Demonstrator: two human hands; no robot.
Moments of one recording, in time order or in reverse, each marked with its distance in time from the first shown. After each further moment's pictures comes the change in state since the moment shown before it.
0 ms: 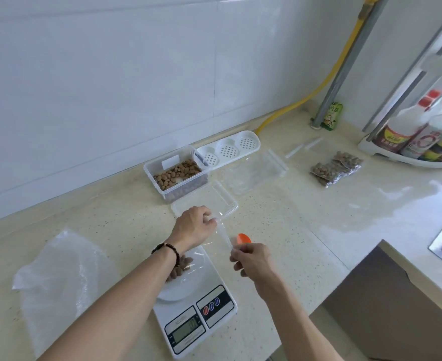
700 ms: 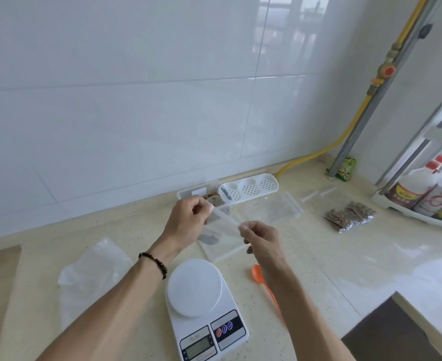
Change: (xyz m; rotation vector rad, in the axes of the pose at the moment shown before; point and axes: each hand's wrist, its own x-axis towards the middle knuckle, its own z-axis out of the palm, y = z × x) left_hand -0.076 0.027 -0.107 -0.519 0.410 0.157; right_hand -0.051 -0.104 0.017 0.100 -0.045 -0.488
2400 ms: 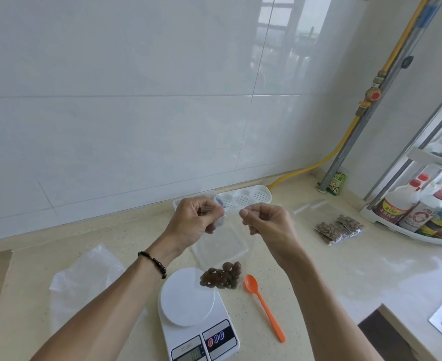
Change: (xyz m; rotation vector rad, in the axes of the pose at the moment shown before) left_hand -0.007 0.040 -0.007 -0.305 -0.154 0.042; right_hand 0.003 -0.075 -0.024 -0.016 -0.159 -0.186
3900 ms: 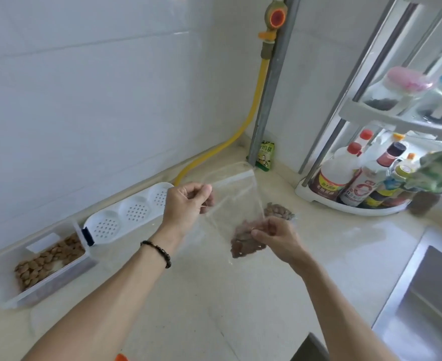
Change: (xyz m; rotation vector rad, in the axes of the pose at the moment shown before) left_hand 0.251 -0.070 0.317 -0.001 0.043 -0.187; right_hand 0.140 0.173 -0.359 -0.266 0.167 0.361
